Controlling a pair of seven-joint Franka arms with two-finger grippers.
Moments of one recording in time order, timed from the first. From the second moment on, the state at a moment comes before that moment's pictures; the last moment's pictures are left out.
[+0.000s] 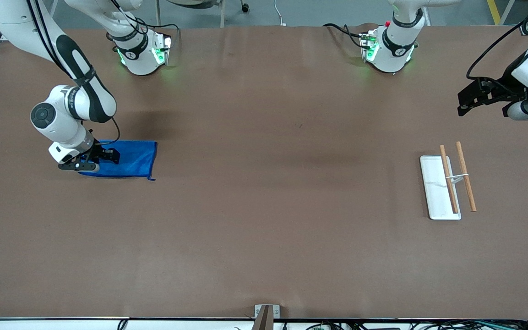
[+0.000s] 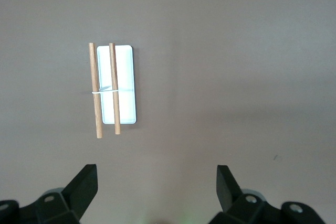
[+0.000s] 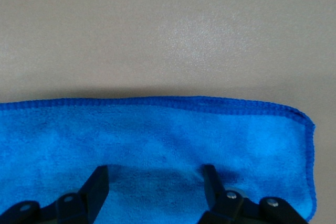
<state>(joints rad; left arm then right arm) 0.01 0.02 -0.15 -1.46 0.02 1.47 -0.08 -0.05 0.30 -0.11 -2.50 0.00 2.81 -0.13</state>
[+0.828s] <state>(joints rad) 0.02 0.02 -0.15 -1.46 0.02 1.47 -0.08 -0.04 0.27 -0.11 -2.45 0.00 2.62 -0.11</state>
